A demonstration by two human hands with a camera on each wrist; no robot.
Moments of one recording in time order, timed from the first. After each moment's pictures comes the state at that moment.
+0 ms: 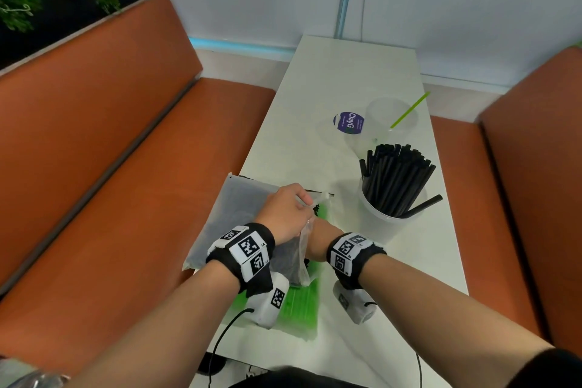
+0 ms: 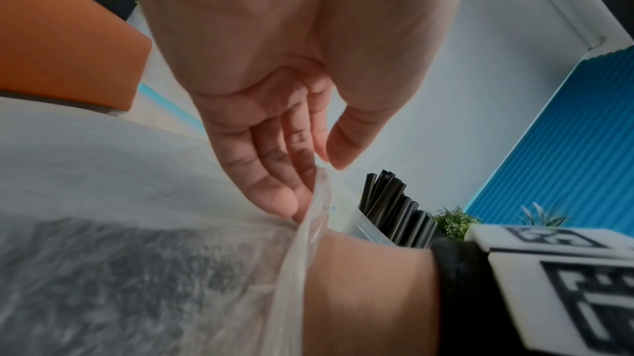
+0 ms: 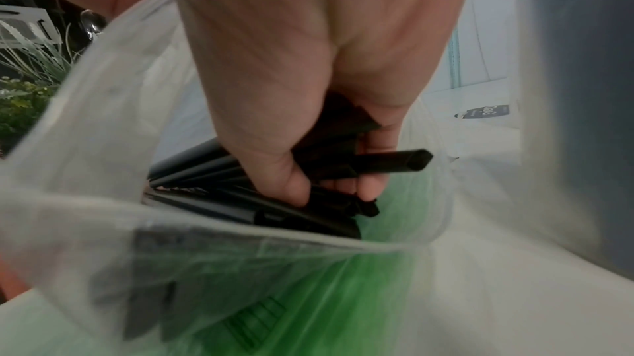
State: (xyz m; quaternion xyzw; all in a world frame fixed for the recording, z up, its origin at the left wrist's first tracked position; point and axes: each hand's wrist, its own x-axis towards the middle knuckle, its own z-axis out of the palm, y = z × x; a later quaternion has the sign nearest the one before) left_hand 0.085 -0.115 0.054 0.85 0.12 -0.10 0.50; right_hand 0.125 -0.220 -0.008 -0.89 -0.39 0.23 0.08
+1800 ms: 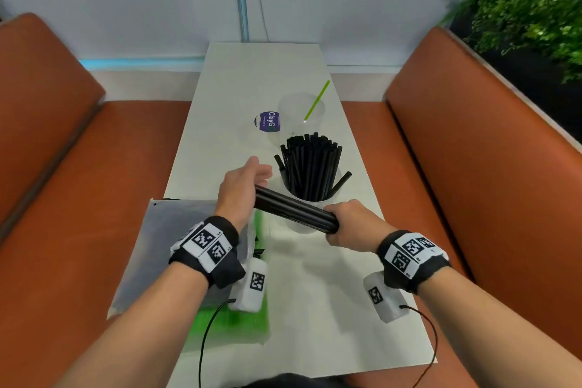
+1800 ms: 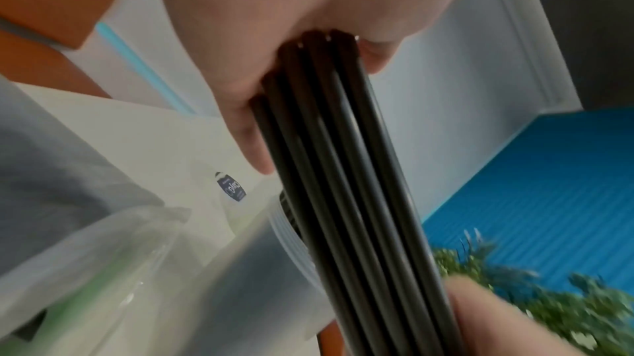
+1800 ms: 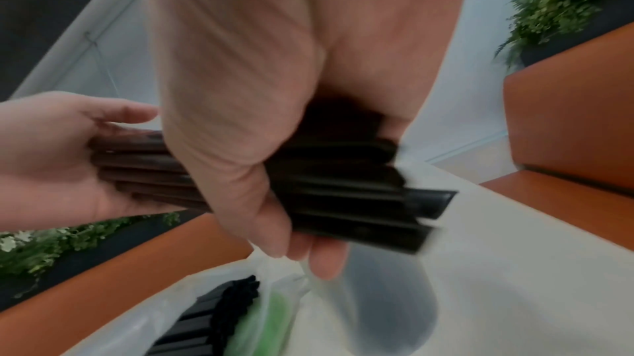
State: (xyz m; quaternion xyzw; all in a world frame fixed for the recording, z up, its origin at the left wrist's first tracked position) left_hand 0.119 -0.178 0.080 0.74 0.11 -0.02 0.66; right_hand 0.108 -0.403 0.045 -0.95 -0.16 0.17 0.19
